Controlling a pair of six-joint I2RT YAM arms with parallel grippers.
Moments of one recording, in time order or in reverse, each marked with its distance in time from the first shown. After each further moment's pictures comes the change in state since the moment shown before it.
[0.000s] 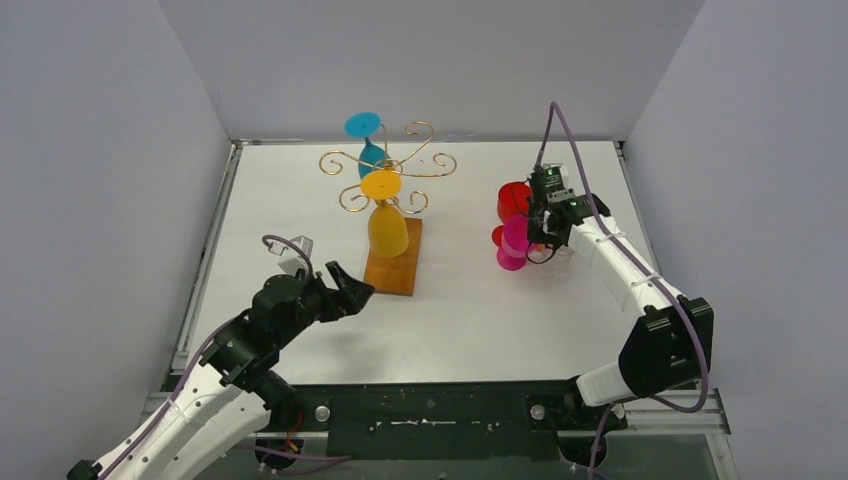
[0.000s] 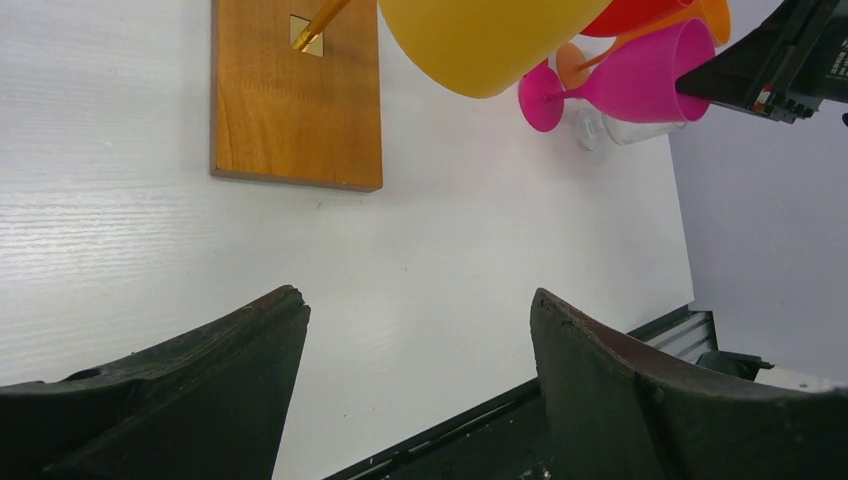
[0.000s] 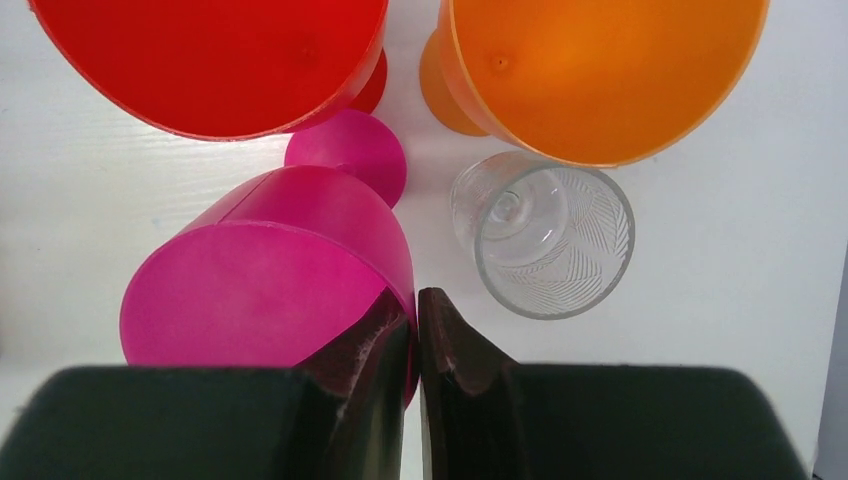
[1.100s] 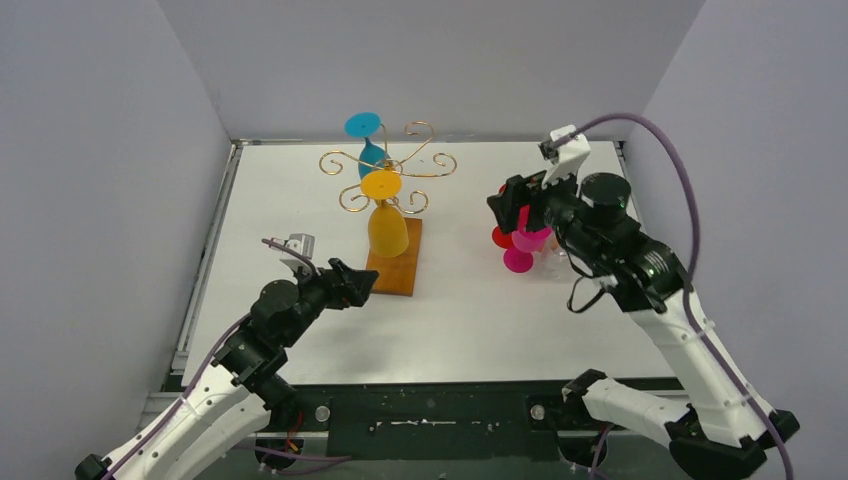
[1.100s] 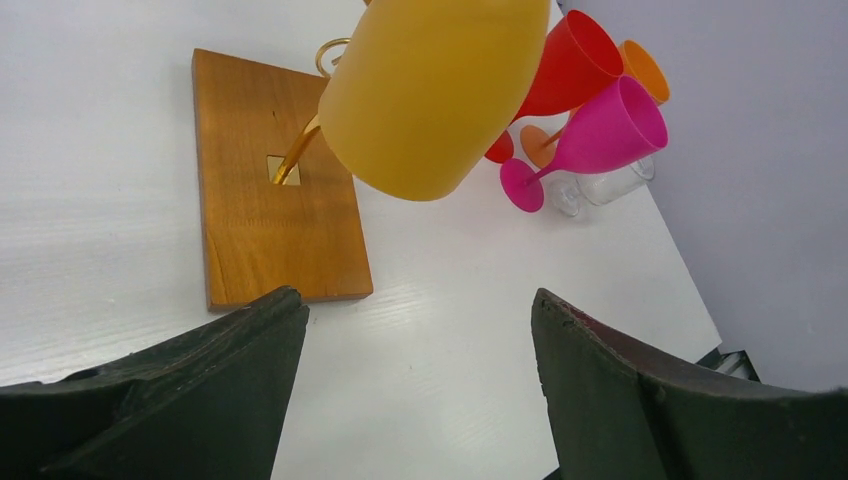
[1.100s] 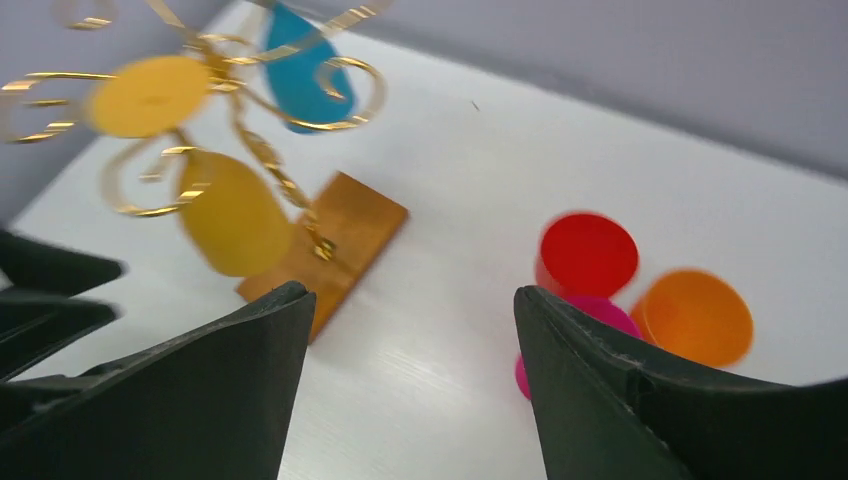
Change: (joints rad) left arm 0.000 -0.001 -0.096 0.333 -0.022 0.199; right arm 0.185 -0.353 0.172 0.142 -0.205 -0.158
